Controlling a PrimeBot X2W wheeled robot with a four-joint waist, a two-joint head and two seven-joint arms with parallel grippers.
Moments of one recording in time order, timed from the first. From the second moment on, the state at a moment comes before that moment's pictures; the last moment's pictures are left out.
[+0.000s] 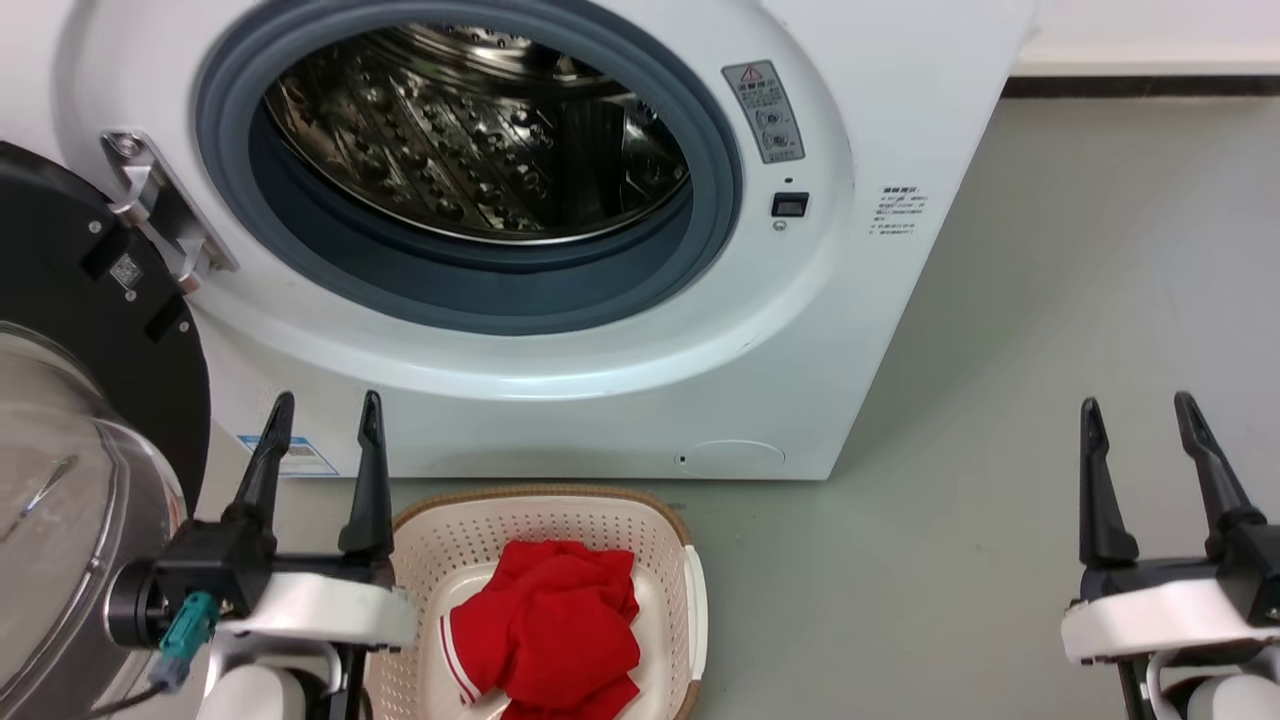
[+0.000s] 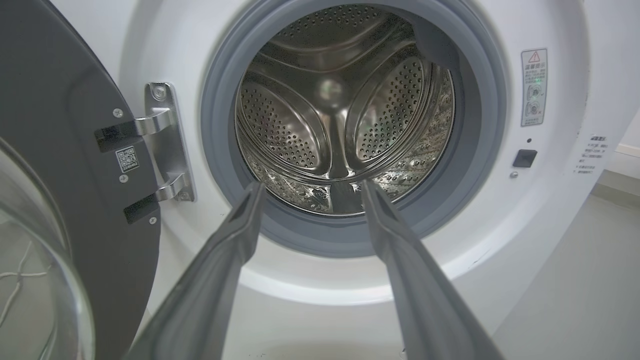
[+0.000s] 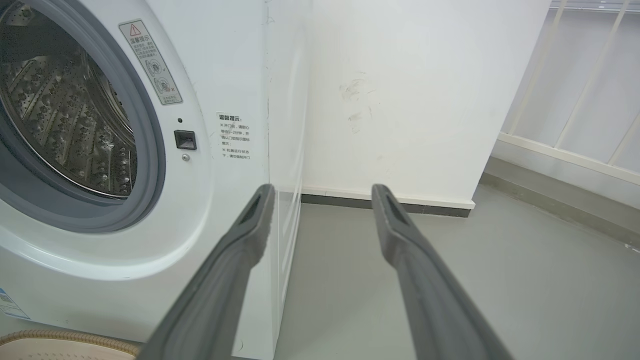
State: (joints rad) left arm -0.11 0.11 0.03 0.09 -0.17 -0.08 -0.26; right arm -0.06 -0.05 -0.15 0.04 -0.04 0.13 -0.26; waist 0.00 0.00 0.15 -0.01
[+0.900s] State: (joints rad) left arm 0.02 0.07 0.05 0.08 -0.06 -0.08 -0.26; right arm 0.02 -0.05 -0.12 0.04 0.01 0.13 -0.26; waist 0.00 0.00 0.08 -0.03
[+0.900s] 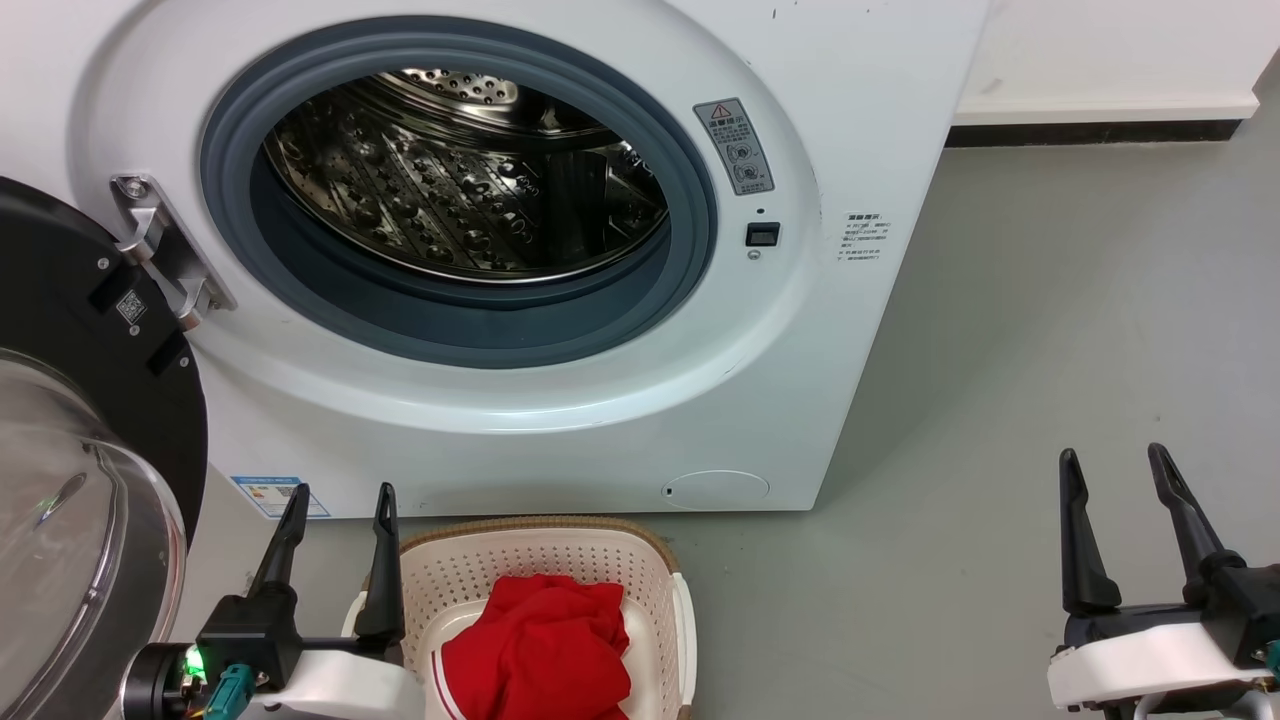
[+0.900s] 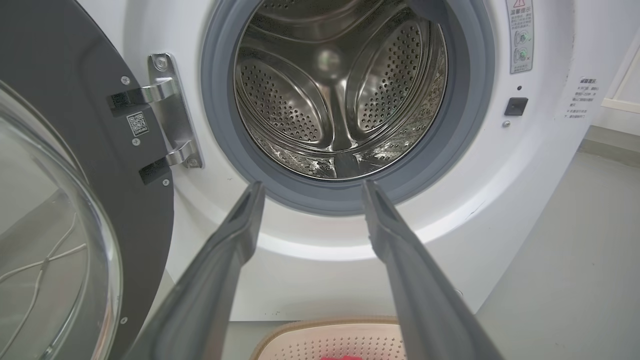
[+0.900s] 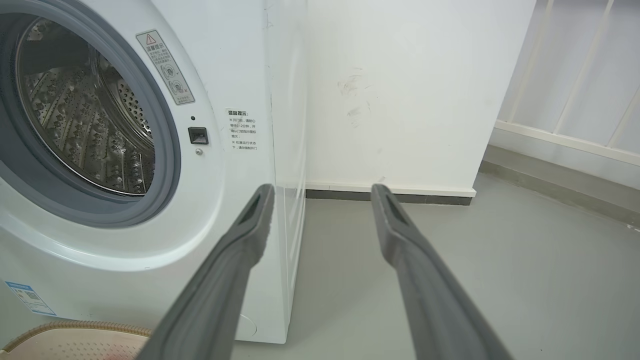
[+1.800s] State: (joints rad) left arm 0.02 0.05 0.07 0.16 -0.38 -0.09 -0.18; right arm 0.02 -0.04 -0.12 0.12 0.33 0.13 -0.18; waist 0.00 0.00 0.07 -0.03
